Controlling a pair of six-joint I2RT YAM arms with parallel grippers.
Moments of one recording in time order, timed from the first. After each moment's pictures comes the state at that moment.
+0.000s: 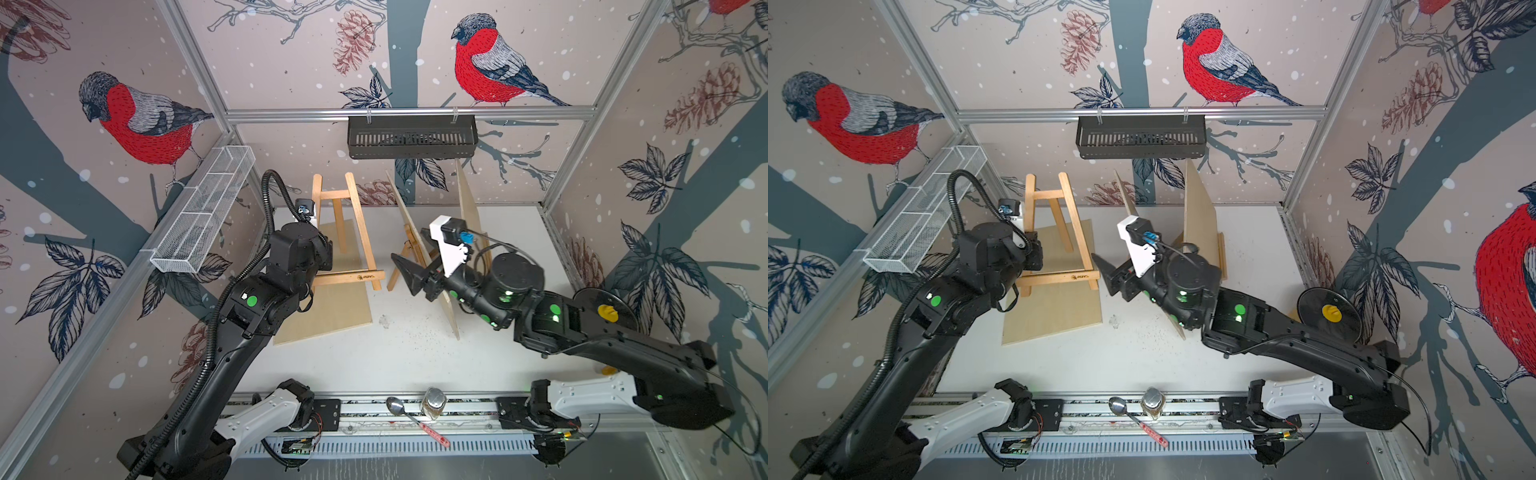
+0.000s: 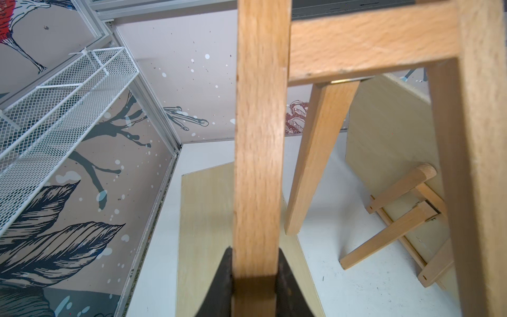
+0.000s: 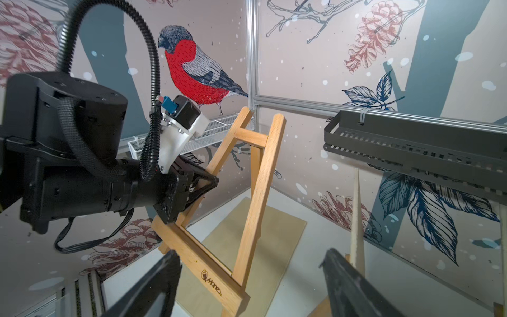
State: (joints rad) left arm -0.51 1.01 1.37 -0.80 -0.49 -0.13; right arm 1.30 1.24 1.41 -0.17 0.46 0.00
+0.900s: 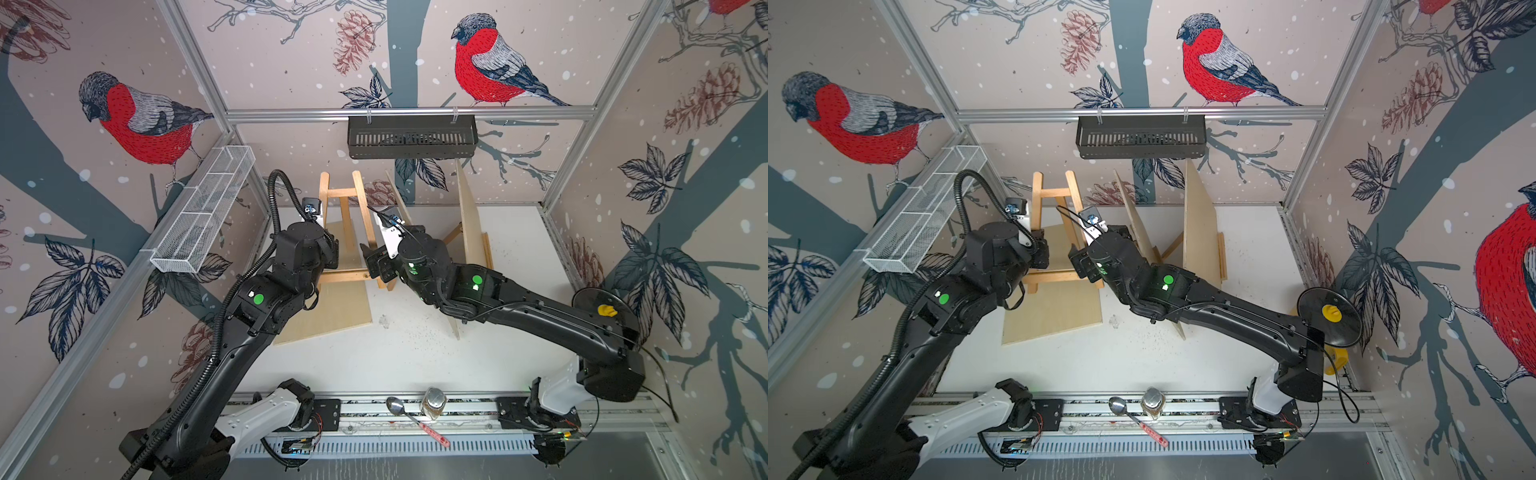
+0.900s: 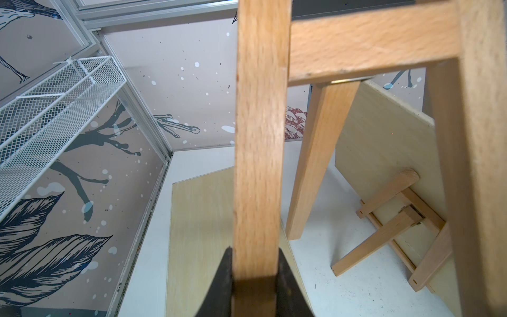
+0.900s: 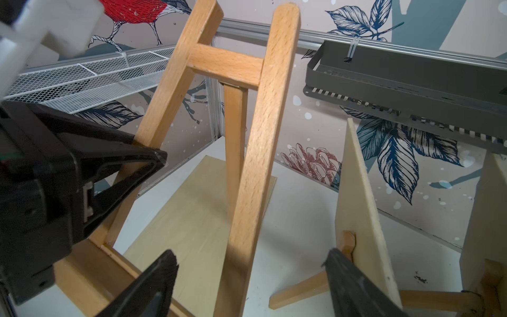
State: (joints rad) left arm -0.54 1.02 1.35 -0.75 -0.49 -0.12; right arm 1.21 1.59 1.69 -0.39 0.55 0.13
